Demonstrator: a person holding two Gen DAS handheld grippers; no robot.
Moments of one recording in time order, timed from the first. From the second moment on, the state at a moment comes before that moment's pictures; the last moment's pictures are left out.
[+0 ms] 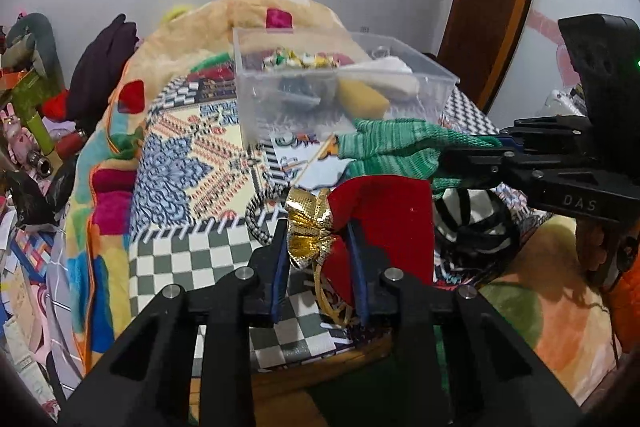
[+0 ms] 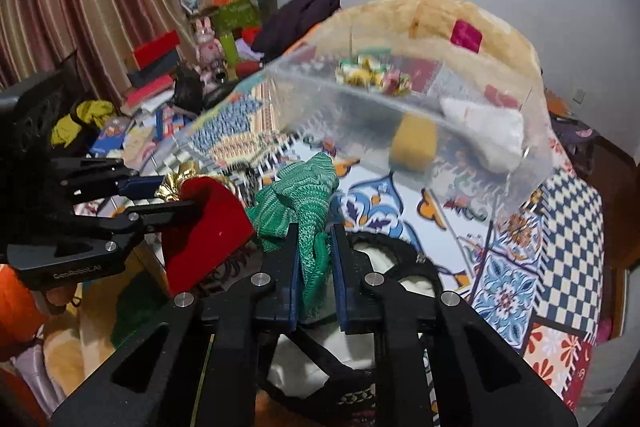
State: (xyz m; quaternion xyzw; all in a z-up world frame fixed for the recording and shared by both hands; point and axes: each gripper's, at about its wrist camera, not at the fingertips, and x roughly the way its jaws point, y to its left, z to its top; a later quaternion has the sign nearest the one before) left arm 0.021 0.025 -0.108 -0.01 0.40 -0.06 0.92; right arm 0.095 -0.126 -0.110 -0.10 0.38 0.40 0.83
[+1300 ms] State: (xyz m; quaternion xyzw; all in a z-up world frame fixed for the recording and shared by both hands) left arm 0.202 0.020 -0.079 -0.02 0.36 -0.01 0.93; right arm 0.208 -0.150 -0.072 -0.01 0.33 0.24 0.91
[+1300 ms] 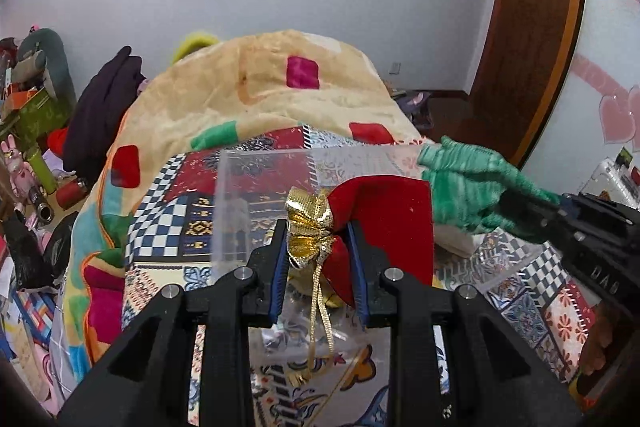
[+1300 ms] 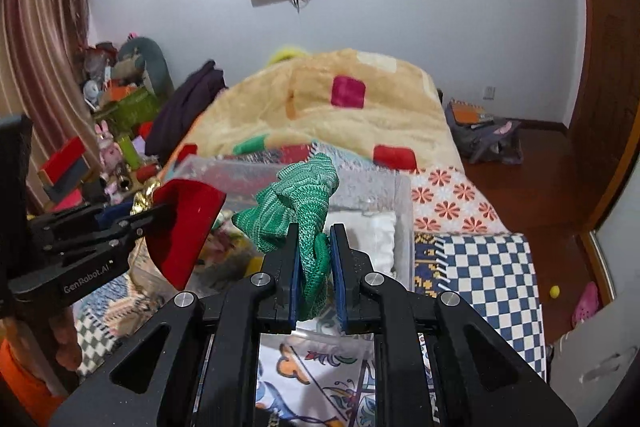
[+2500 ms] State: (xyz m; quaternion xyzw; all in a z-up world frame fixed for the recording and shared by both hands) left arm 0.097 0.013 -0.039 0.05 0.32 0.00 0.95; right arm 0.144 -0.166 -0.060 -0.09 0.33 0.27 0.90
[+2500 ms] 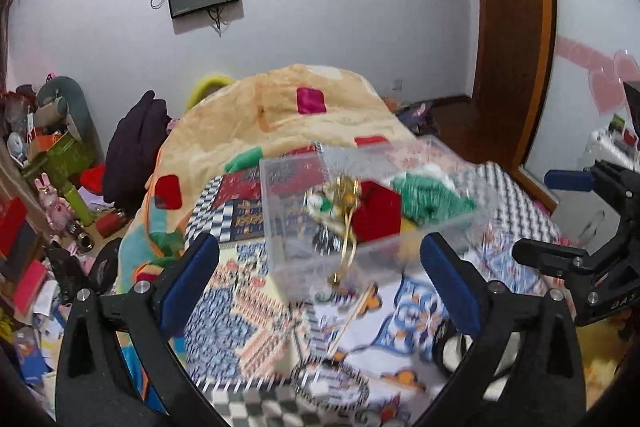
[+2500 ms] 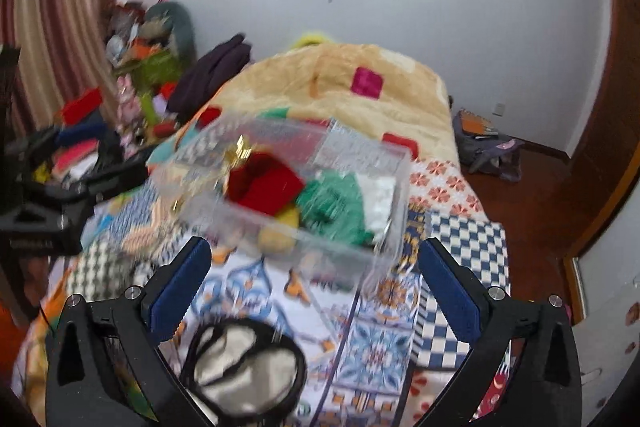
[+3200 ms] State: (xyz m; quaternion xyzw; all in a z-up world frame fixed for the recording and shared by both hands) left arm 0.064 0.024 -0.142 0.04 0.45 0.00 0.89; right arm 0.121 -0.149 -0.149 -0.11 0.46 0.32 0.82
